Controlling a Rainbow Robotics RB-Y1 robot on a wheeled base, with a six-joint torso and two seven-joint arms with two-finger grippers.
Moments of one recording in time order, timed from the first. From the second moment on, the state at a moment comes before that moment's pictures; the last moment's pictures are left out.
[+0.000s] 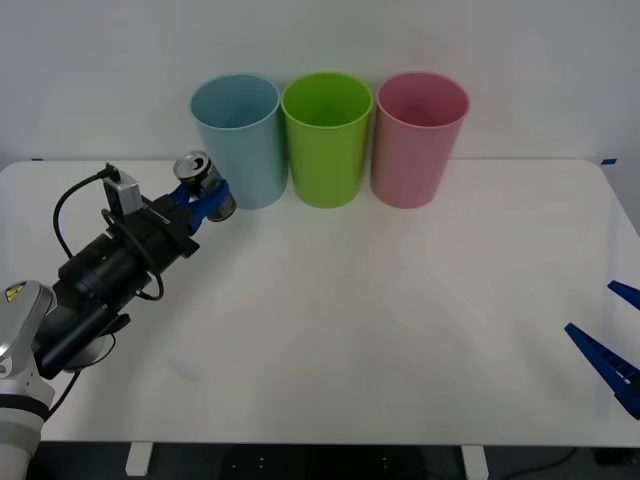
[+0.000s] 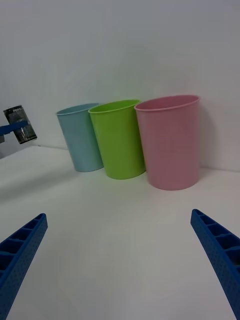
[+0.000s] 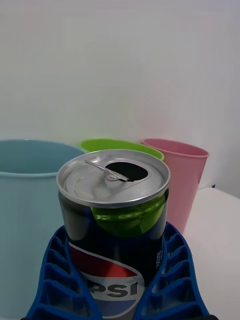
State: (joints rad) right arm 0.35 -0.40 -0.52 -1.66 0.96 -1.22 0.00; left arm -0.26 0.31 0.13 -1.31 -1.01 -0.79 -0.12
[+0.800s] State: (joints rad) right arm 0.35 -0.40 -0.52 -1.66 0.96 -1.22 0.00; left arm -0.37 0.36 0.15 -1.36 -0.99 -0.64 0.05
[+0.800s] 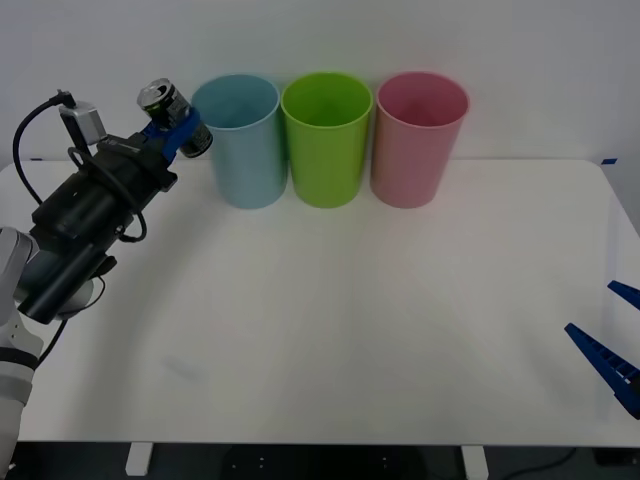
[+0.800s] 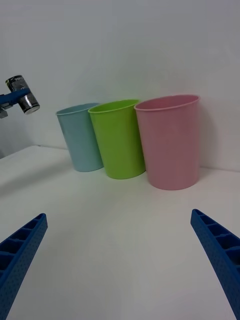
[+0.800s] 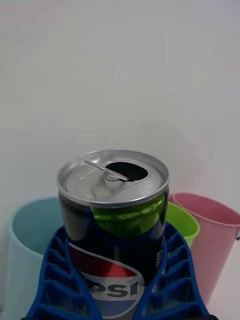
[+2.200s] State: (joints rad) right arm 0.35 -0.40 -0.52 -1.66 0.96 -1.22 0.00; left arm -0.76 0.38 -0.04 -1.12 -1.30 -0.22 0.30
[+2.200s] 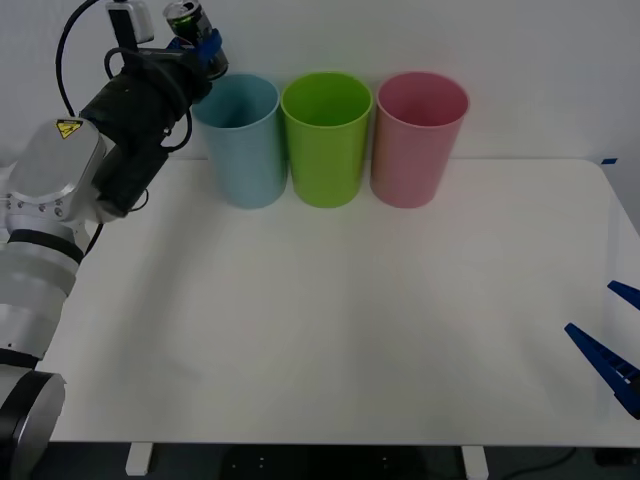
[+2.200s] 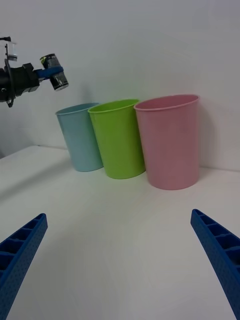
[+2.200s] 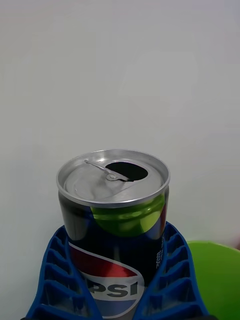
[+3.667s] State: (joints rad) right arm 0.35 -0.40 -0.52 -1.66 0.96 -1.22 0.00; left arm -0.89 0.37 -0.14 -0.95 -1.27 -0.10 0.27
